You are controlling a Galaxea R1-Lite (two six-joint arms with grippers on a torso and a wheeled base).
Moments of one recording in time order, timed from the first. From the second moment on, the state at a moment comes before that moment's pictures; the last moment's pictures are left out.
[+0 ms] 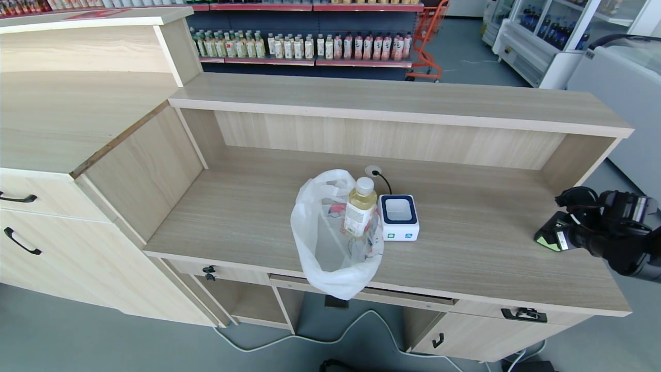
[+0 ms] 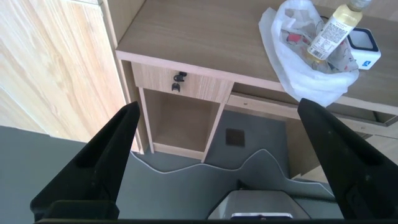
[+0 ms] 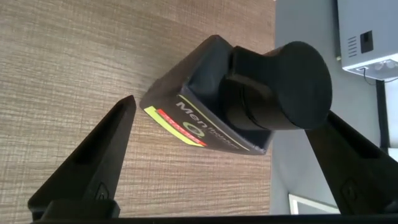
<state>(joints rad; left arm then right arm) -0.01 0.00 0.00 0.01 -0.04 -0.11 -0.37 2.25 -1.05 -0.85 -0.02 -0.53</state>
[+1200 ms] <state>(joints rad) -0.01 0.00 0.00 0.01 -0.03 -0.11 -0.33 2.29 -1.12 -0.87 0.03 -0.60</state>
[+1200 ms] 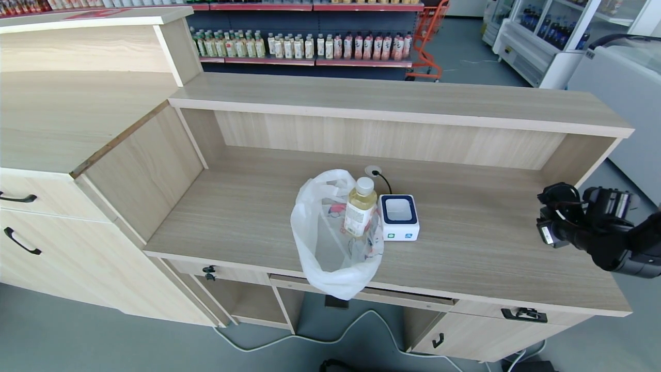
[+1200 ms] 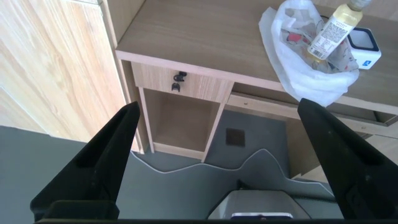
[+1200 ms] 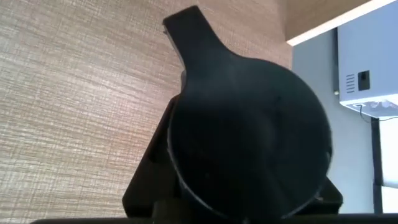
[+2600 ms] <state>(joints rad) -0.01 0.00 0.00 0.01 -0.04 -0.11 0.20 1.31 -0.50 -0.98 1.10 -2.17</state>
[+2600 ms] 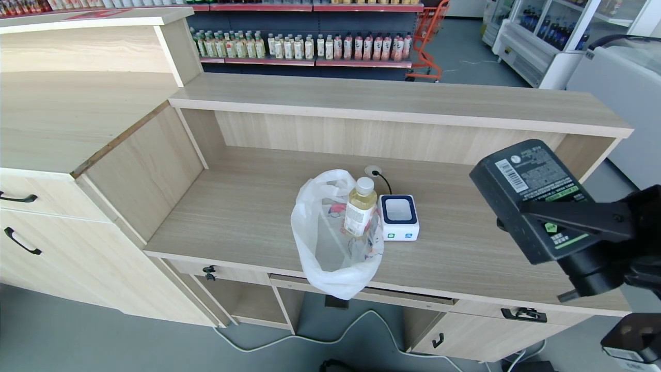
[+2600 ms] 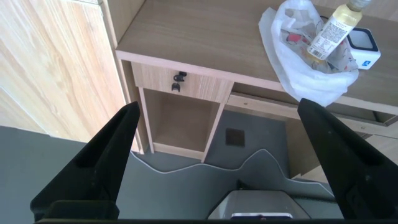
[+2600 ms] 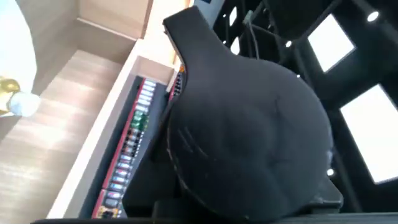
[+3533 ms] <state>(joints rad) -0.01 0.00 0.00 0.01 -0.04 -0.11 0.57 1.13 -0.48 -0.89 1.11 -2.33</state>
